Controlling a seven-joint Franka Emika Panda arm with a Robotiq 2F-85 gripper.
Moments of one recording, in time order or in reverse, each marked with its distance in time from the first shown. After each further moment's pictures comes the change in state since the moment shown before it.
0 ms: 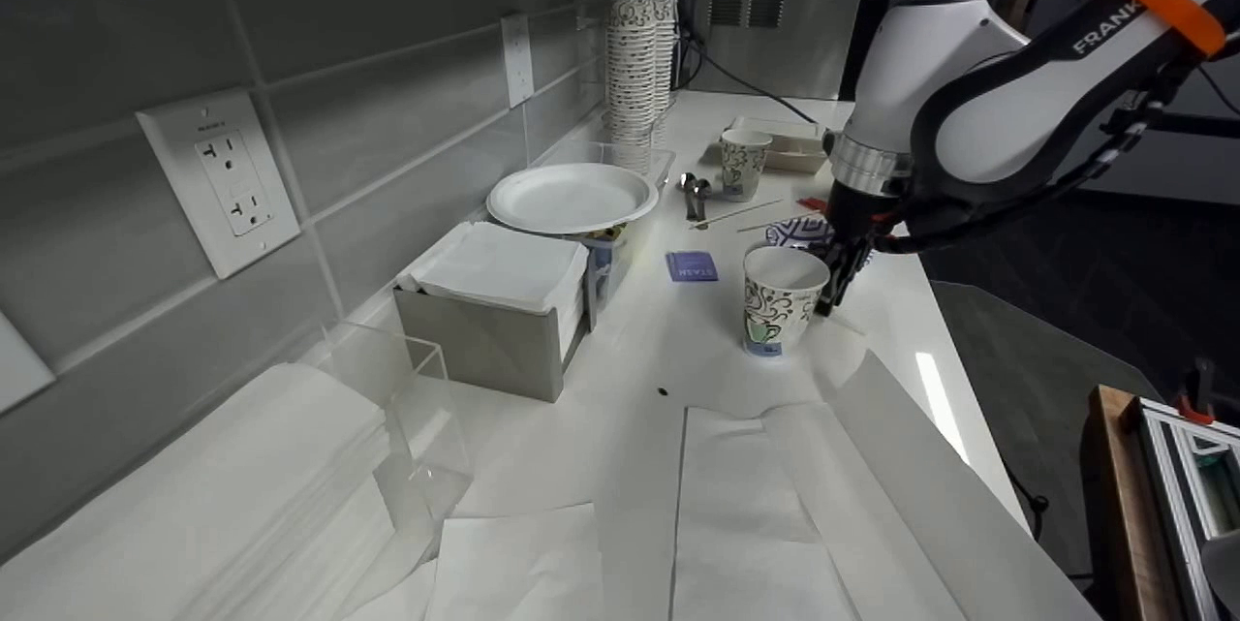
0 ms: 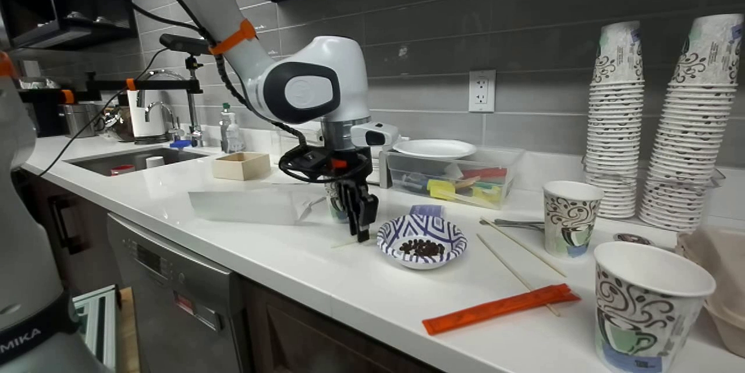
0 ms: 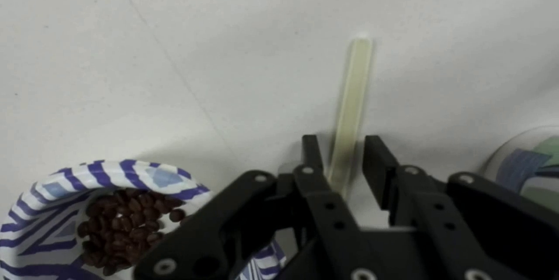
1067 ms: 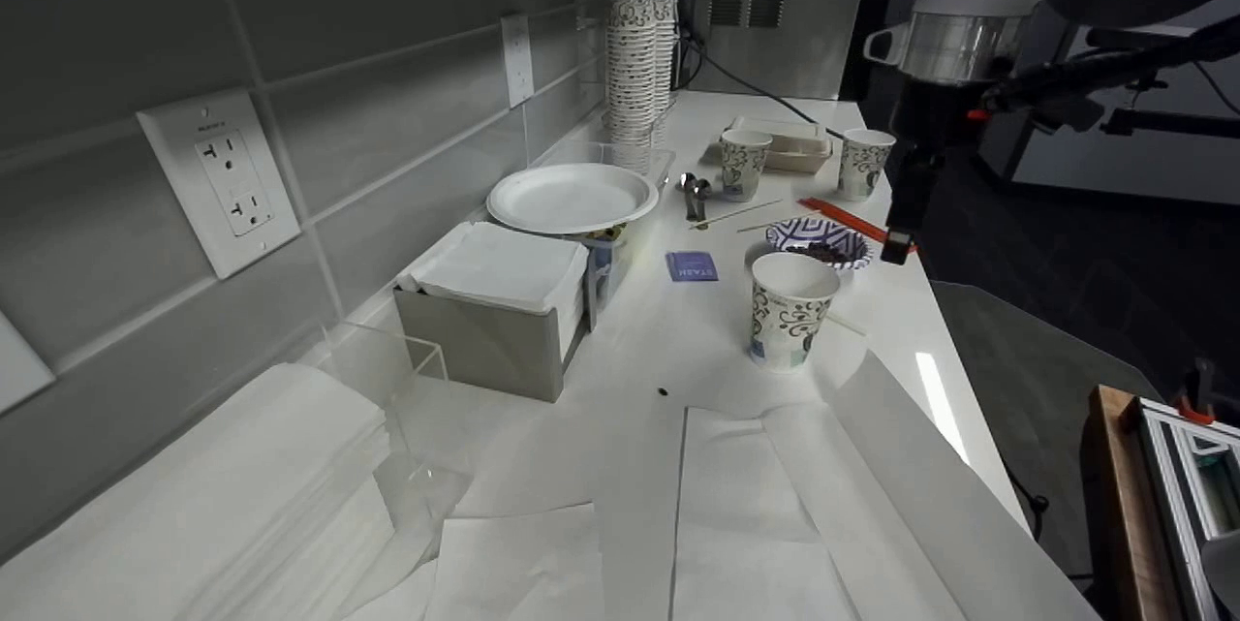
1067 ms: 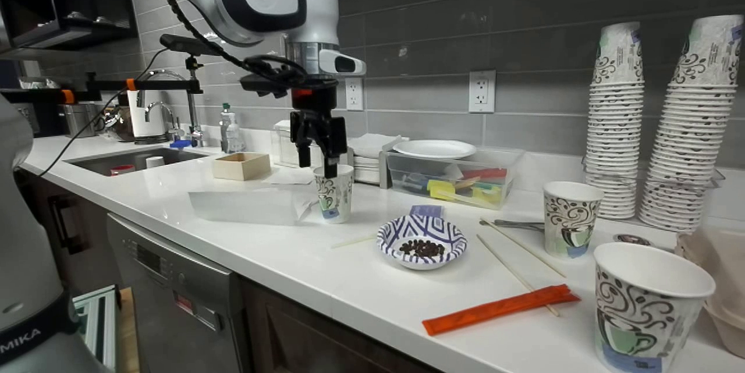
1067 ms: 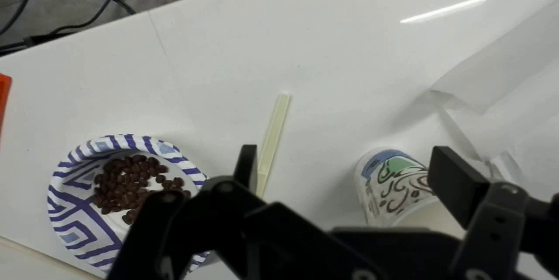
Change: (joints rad) arm 0.044 -0.379 0.022 0.004 0.033 -0.475 -0.154
